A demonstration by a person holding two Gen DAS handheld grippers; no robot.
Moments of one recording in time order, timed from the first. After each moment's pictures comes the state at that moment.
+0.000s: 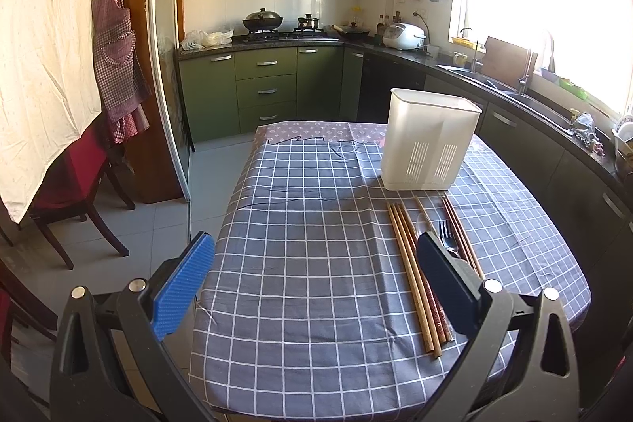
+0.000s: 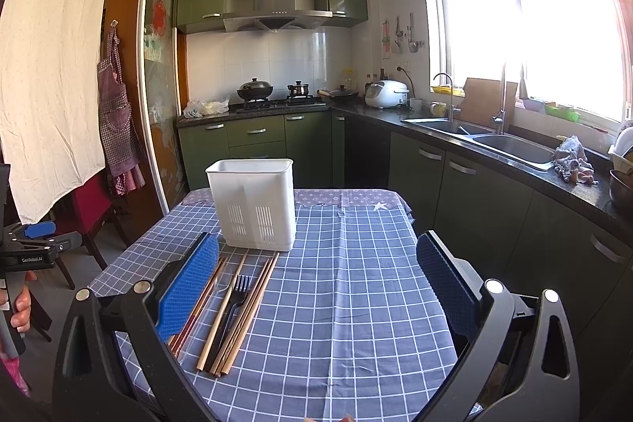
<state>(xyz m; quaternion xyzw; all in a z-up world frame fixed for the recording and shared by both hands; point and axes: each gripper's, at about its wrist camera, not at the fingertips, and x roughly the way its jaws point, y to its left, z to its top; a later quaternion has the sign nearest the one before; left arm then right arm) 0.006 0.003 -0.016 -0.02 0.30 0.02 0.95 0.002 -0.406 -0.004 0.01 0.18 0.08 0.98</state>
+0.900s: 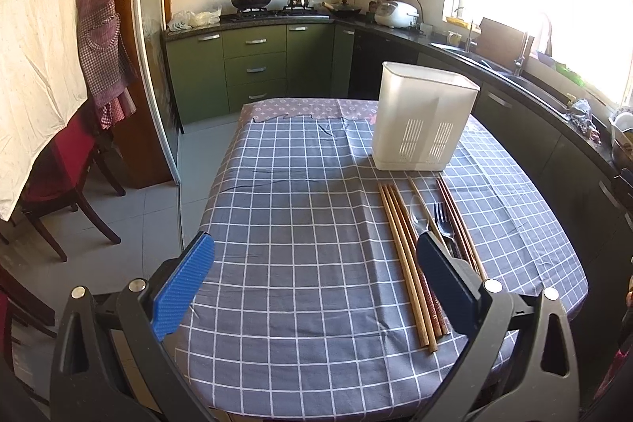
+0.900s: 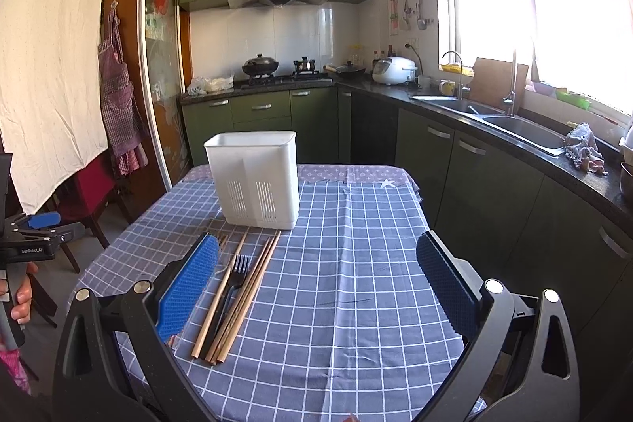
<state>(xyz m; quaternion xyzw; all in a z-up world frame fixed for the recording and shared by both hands) 0.032 -0.004 -0.028 -0.02 0.35 -0.01 0.94 0.042 -0.403 -0.022 -0.01 0.24 0.09 0.97</state>
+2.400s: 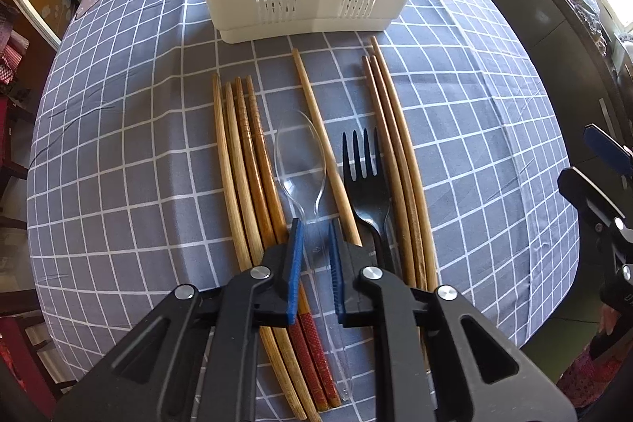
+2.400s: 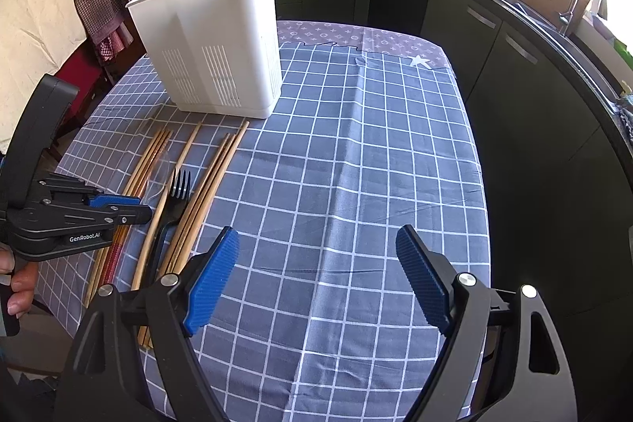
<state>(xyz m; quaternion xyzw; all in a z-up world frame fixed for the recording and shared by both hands) 0.209 -0.165 -0.153 0.02 0.62 -0.10 0.77 0.186 -0.388 -0.109 -0.05 0.48 0.11 0.87</state>
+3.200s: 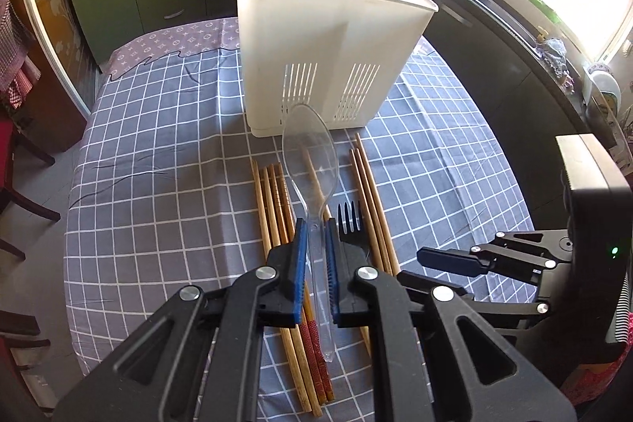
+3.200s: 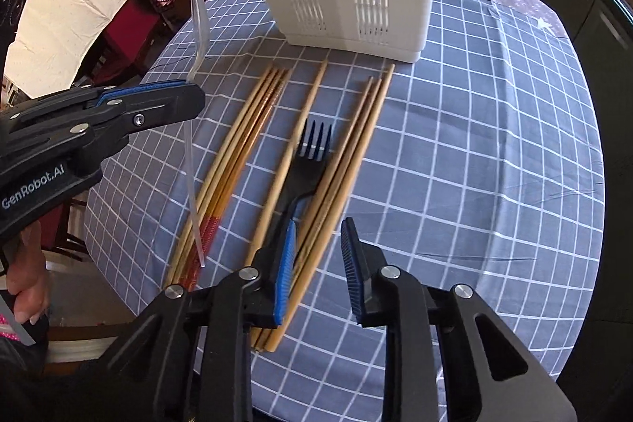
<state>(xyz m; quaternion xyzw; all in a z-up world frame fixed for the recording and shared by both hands) 0.196 -0.133 -0.085 -0.01 0.52 -0.12 0.85 0.195 -0.294 -0.138 -0.03 0.59 0.23 0.78</state>
